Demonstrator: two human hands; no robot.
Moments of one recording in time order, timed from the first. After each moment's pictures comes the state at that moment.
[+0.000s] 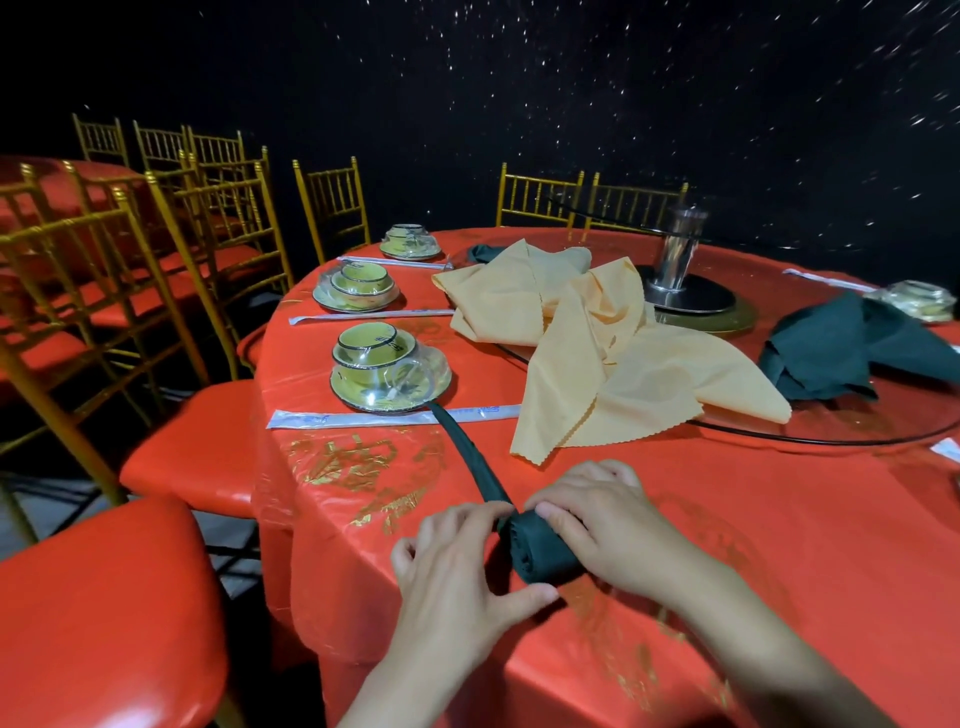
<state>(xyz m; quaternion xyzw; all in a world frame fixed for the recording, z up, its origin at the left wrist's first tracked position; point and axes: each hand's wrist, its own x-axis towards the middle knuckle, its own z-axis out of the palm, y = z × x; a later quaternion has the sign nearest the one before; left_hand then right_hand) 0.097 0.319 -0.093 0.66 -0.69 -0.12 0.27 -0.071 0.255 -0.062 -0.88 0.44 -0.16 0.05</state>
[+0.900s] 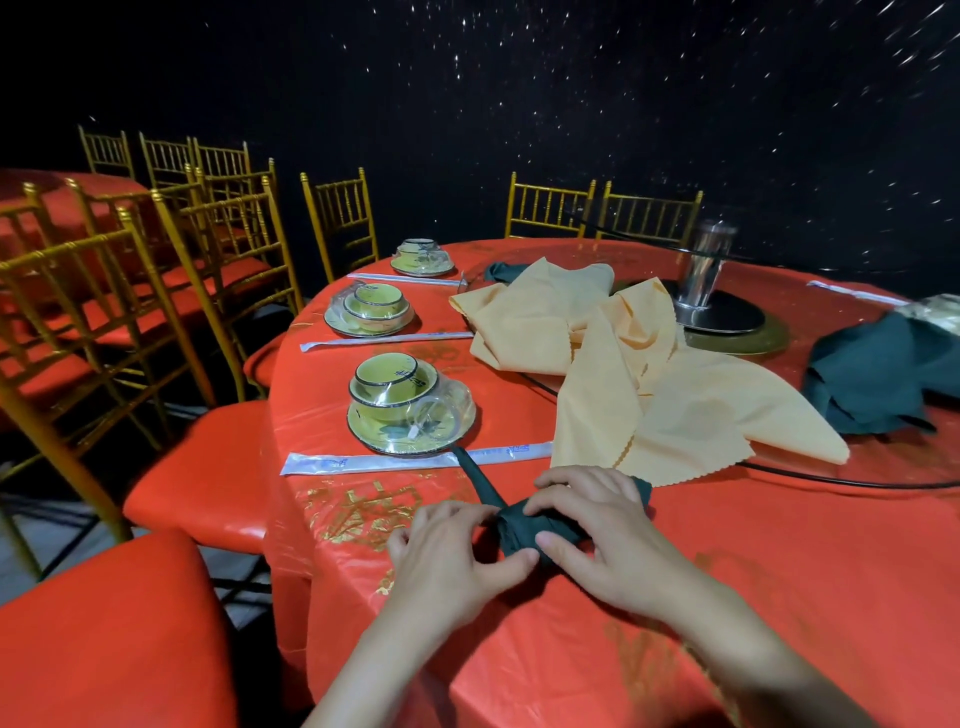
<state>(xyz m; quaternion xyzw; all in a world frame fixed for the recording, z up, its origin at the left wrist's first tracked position) 0.141 0.245 -0.083 0.69 -0.67 -0.17 0.23 -0.039 0.208 -0.071 -0.87 0.40 -0.27 0.05</state>
